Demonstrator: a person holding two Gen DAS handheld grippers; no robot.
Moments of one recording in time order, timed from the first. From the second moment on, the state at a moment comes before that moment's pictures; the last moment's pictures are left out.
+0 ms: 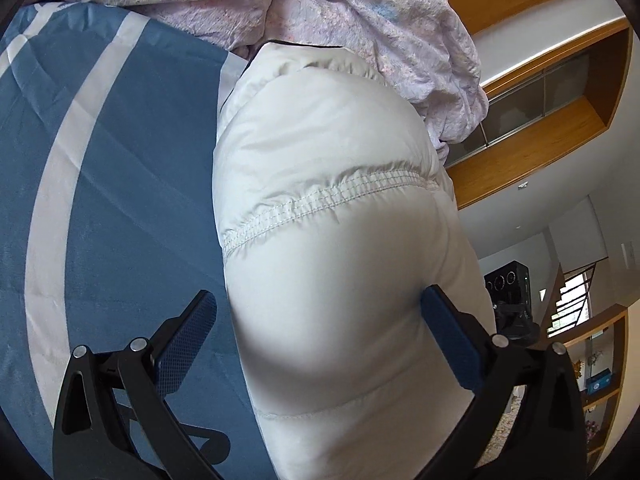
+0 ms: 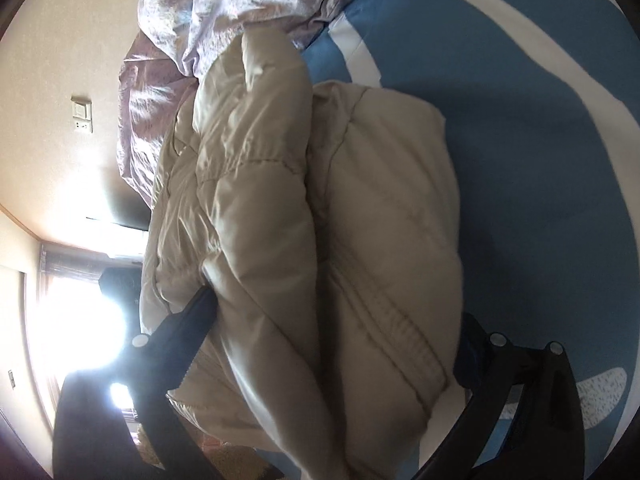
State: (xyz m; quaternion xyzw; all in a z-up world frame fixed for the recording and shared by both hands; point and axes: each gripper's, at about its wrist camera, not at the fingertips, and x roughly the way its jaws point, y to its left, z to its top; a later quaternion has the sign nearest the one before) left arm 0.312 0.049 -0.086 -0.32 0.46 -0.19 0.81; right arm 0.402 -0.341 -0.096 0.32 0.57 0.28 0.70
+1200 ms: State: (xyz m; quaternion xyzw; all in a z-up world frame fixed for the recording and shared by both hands) left arm 0.298 0.112 -0.036 -0.30 0.34 -0.15 0.88; right arm 0.422 -0.231 -0.042 0.24 0.46 0.41 0.75
